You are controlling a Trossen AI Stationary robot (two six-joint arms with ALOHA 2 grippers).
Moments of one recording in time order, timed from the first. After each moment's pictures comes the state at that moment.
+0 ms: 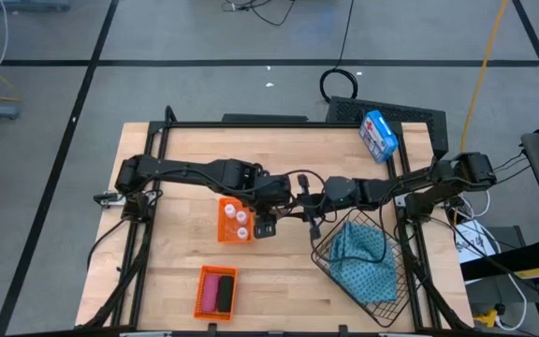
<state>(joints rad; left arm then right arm) -0.09 1.91 1.90 -1.12 0.00 -0.18 0.07 1.43 0.73 0.43 -0.10 -0.22</state>
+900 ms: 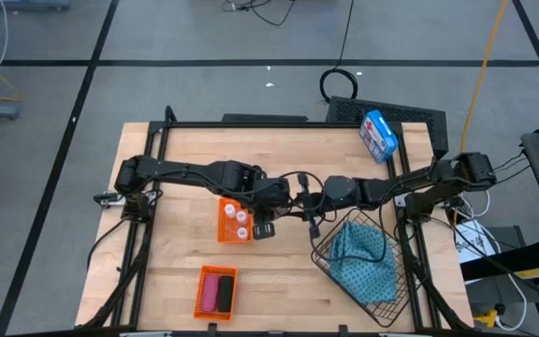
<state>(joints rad) -0.09 1.91 1.90 -1.15 -0.02 -0.23 0.07 1.43 0.73 0.44 -0.10 -0.22</state>
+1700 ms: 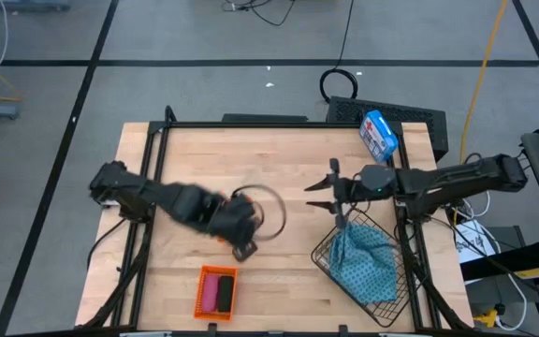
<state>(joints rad) -0.34 1.76 1.90 -1.34 -0.19 -0.90 0.09 1.04 0.73 0.08 0.05 -0.12</state>
